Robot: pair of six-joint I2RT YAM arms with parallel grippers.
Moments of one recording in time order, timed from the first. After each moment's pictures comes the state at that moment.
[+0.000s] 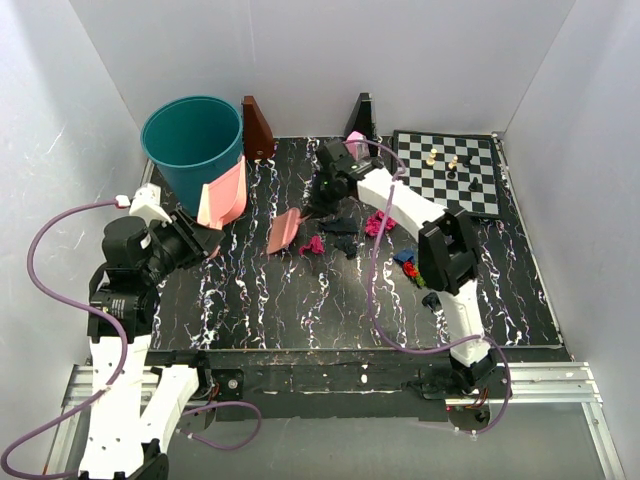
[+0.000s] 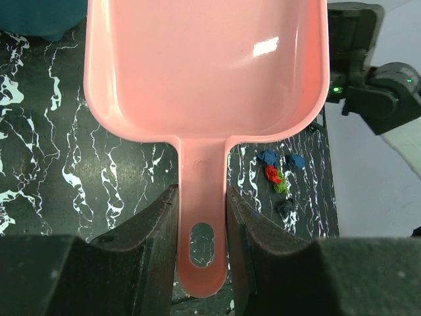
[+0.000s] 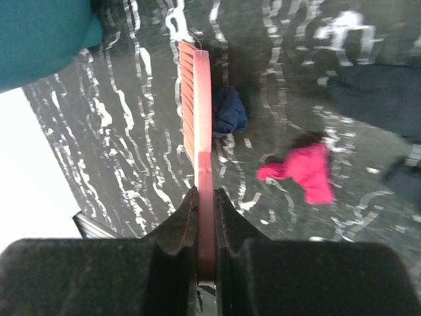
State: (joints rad) left arm -0.02 0.70 1.08 -0.77 0.32 -0.58; right arm 0.68 2.18 1.94 -0.71 -0.23 0.90
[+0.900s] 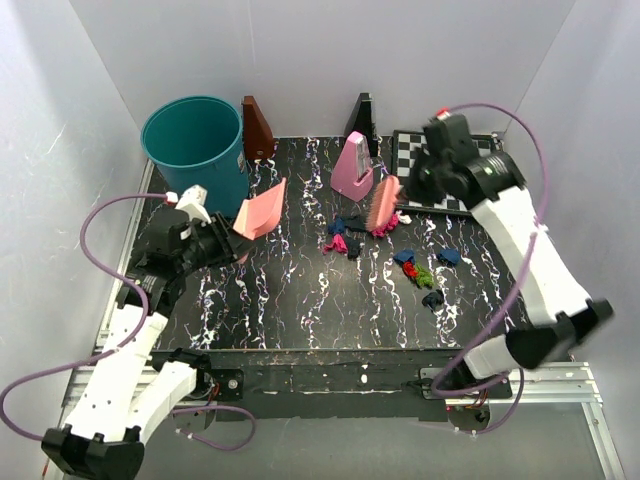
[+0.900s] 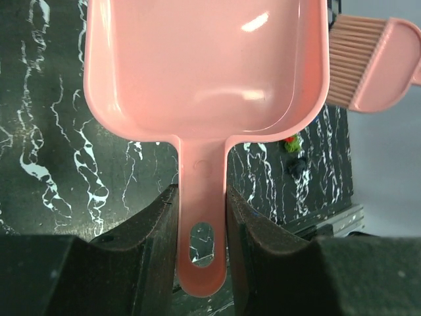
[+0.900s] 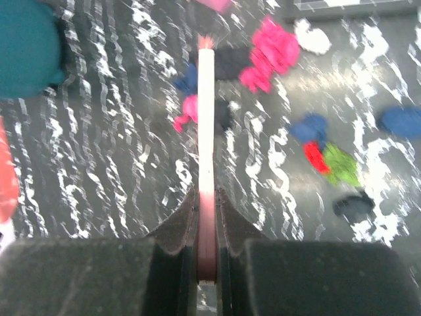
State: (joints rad) left arm -0.22 0.79 0.92 -0.63 0.29 -0.60; right arm 0.49 1.53 1.84 -1.13 0.09 0.63
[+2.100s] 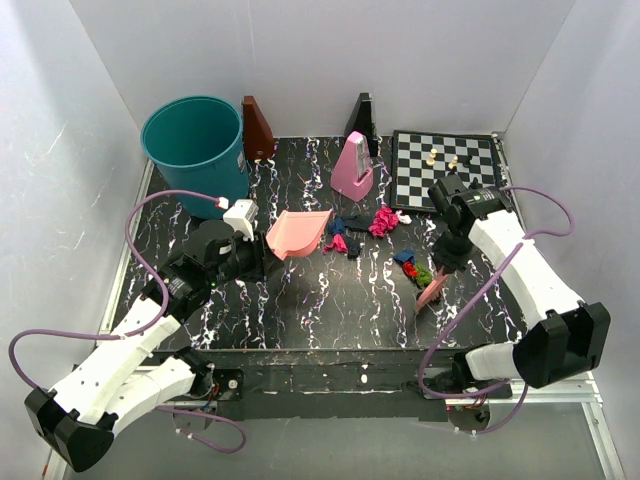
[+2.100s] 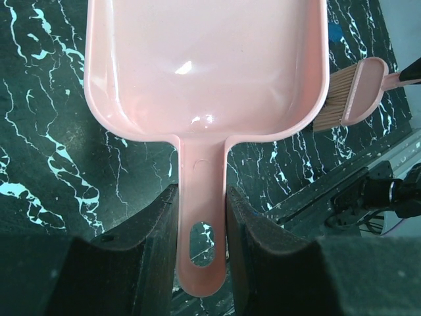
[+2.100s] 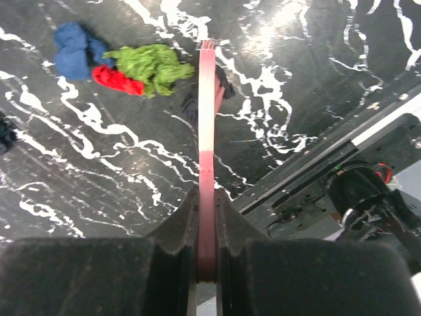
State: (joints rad) left arm -0.61 0.85 0.86 -0.54 0.10 -0.47; right arm 0.35 1.32 1.26 -1.40 0.28 1.07
